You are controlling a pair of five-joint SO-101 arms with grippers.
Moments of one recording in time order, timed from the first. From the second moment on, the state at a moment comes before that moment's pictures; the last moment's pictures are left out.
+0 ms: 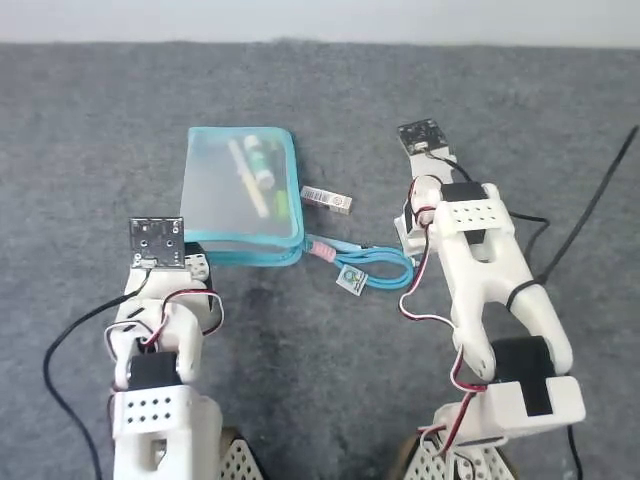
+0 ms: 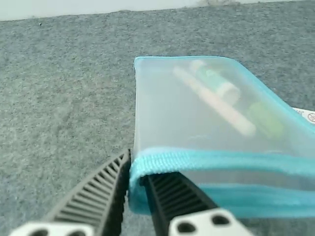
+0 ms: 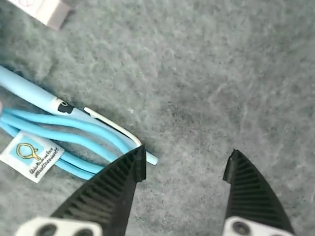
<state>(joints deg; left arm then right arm) -13.1 -74.4 89.4 29.8 -1.5 -9.8 1.5 24.2 57.2 11.3</state>
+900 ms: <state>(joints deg) -11.1 -74.4 89.4 29.8 -1.5 -19.1 6.7 24.2 62.3 12.1</state>
